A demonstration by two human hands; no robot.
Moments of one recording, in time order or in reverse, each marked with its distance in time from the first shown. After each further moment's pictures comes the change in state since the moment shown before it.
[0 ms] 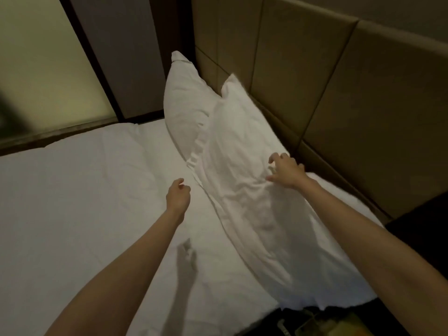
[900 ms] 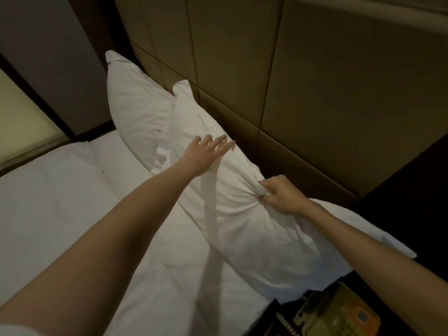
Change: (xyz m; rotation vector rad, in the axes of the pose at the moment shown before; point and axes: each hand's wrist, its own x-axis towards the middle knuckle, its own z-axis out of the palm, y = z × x) left_hand 0.056 0.124 0.147 1.643 -0.247 1.398; right_hand -0.061 0.061 0.013 0.403 0.014 -0.126
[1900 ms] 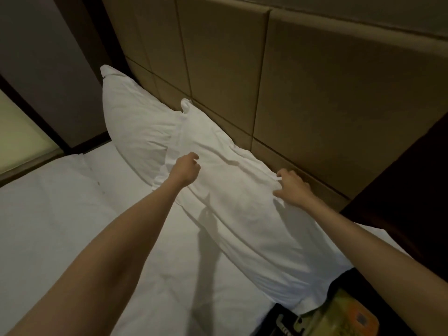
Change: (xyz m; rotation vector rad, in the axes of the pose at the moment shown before) left_hand -0.015 -0.006 0.015 -1.054 -0.079 -0.643; right_hand 0.011 0.036 -0.020 -0.160 0.073 0.476
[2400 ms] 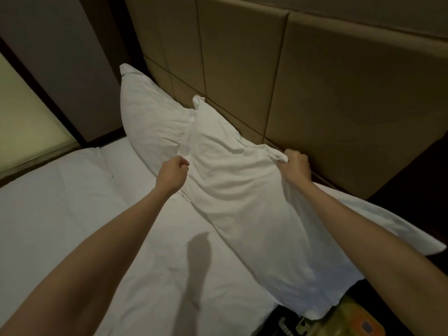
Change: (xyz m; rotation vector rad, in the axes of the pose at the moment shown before) left_hand -0.045 -0.037 -0.032 -0.132 0.223 -0.085; right_hand 0.037 -0.030 -0.008 0.159 0.379 -0.016
